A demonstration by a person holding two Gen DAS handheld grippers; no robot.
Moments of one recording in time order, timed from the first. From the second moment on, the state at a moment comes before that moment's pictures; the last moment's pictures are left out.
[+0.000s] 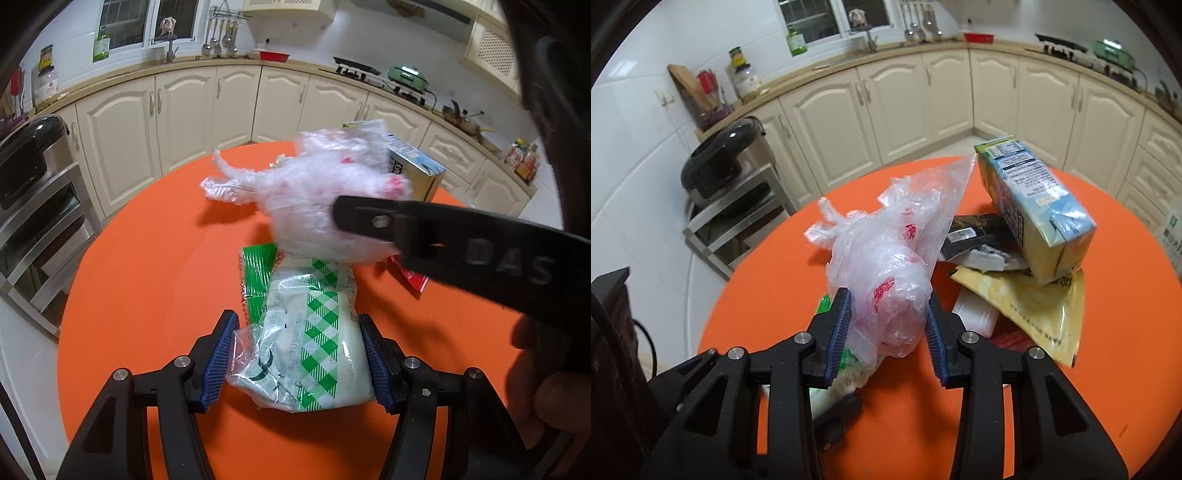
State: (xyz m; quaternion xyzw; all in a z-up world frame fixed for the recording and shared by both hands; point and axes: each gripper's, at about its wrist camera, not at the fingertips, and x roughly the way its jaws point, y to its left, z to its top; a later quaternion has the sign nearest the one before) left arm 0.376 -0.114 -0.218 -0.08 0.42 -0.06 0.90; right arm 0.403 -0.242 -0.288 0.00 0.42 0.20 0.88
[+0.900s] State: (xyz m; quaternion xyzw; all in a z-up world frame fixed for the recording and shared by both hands) left arm 0.178 -0.191 -0.171 -0.02 0.31 -0.11 0.94; right arm 0.237 -0.360 -0.213 0.06 0.31 0.11 0.94
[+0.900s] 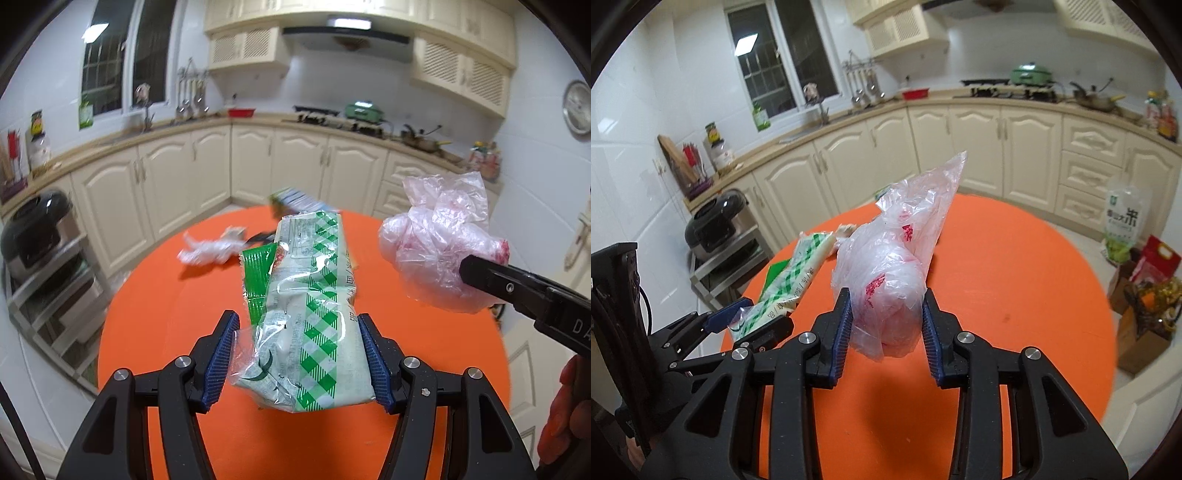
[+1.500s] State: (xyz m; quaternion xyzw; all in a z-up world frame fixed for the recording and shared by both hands) left arm 0.097 -0.307 -0.141 0.03 0.26 -0.24 0.93; right arm 0.137 -0.507 -0.178 0.13 0.24 -0.02 0.96
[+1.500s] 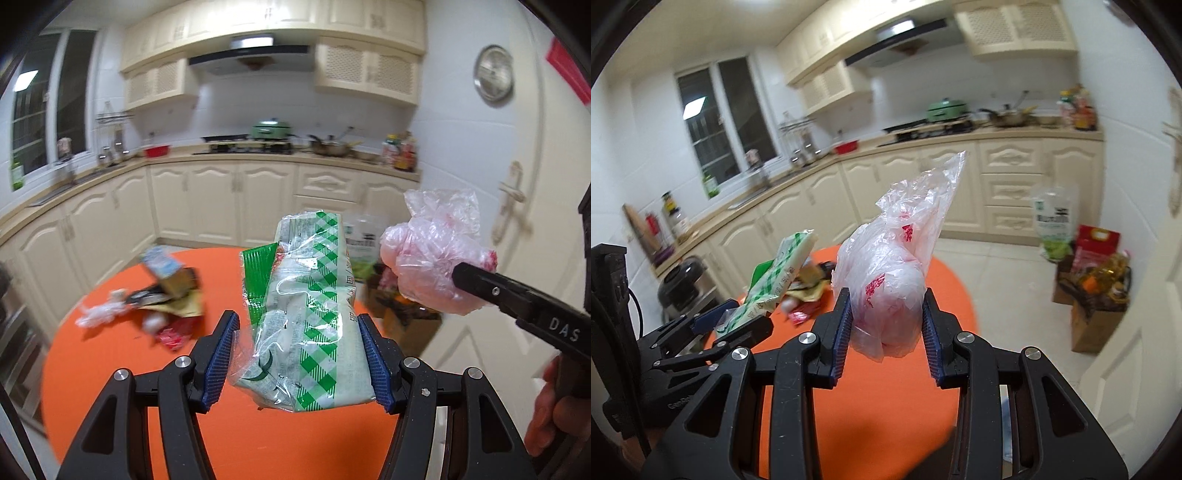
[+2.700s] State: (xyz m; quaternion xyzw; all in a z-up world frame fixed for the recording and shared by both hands) left arm 0.223 -0.624 -0.268 0.16 0.50 -0.37 0.77; right arm 0.095 -0.770 -0.397 0.31 0.40 -0.21 0.84
